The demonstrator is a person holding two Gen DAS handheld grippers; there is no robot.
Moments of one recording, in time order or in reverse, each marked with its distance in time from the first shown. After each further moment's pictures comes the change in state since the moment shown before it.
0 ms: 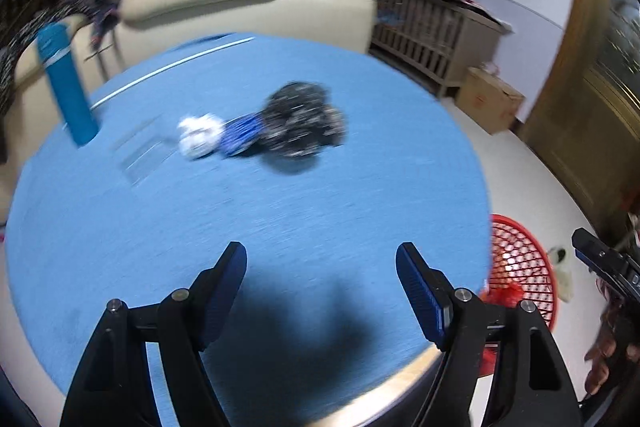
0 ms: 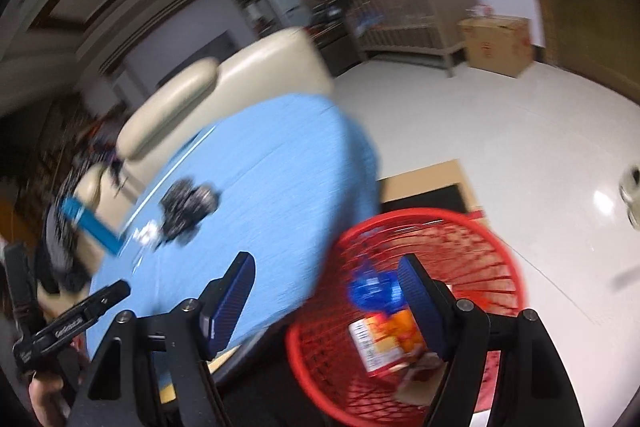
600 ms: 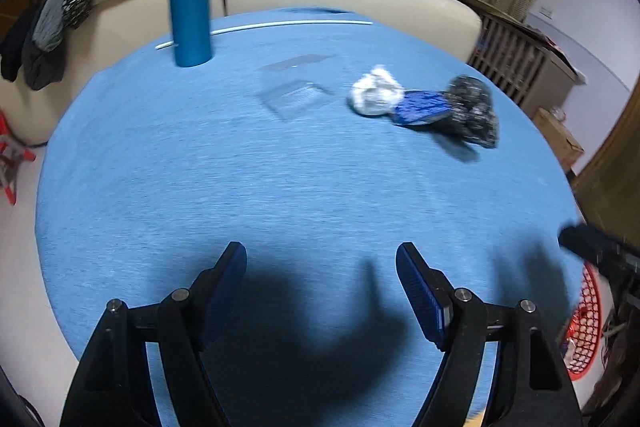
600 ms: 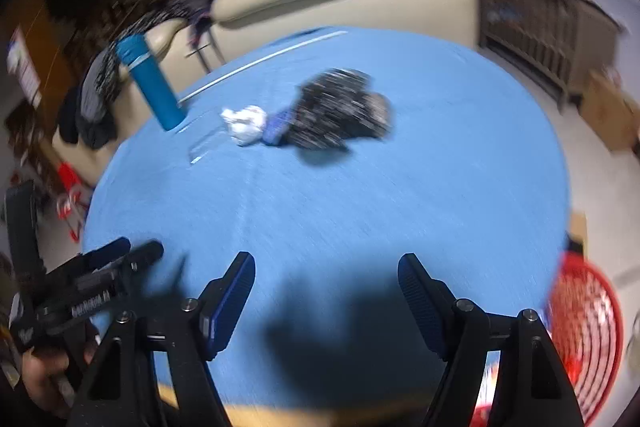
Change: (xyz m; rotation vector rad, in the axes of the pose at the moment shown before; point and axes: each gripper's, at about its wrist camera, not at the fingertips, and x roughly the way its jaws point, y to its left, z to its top) left arm 0.014 0.138 -0.040 -0.242 0.000 0.153; right arm 0.115 0.200 -0.032 -0.472 0.226 0.131
